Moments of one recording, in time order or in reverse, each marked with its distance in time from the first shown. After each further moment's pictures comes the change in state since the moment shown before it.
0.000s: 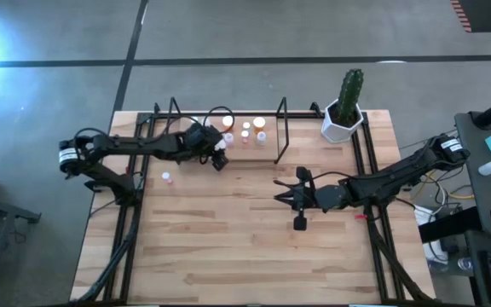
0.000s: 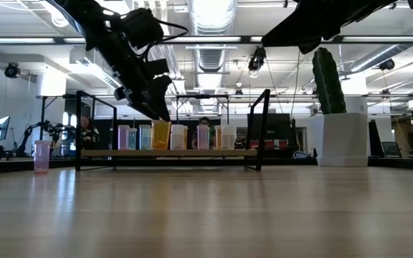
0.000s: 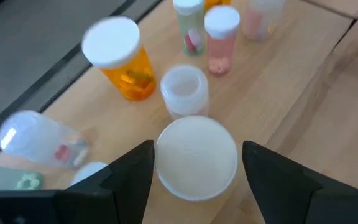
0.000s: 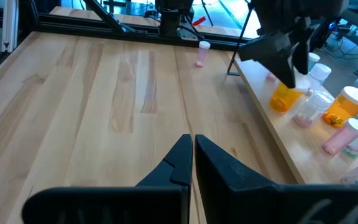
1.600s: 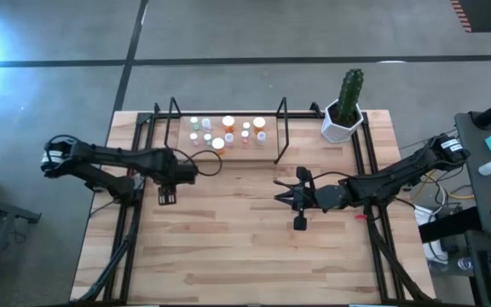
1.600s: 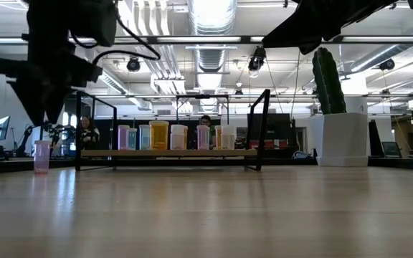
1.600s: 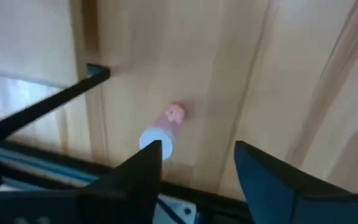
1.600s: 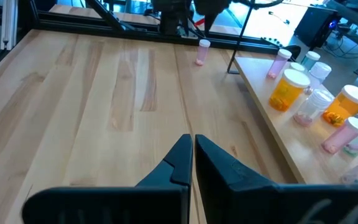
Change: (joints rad) left arm -0.295 -0.176 0.020 -1.025 0.138 0.068; right arm 0.000 0.000 0.000 -0.007 0.000 0.000
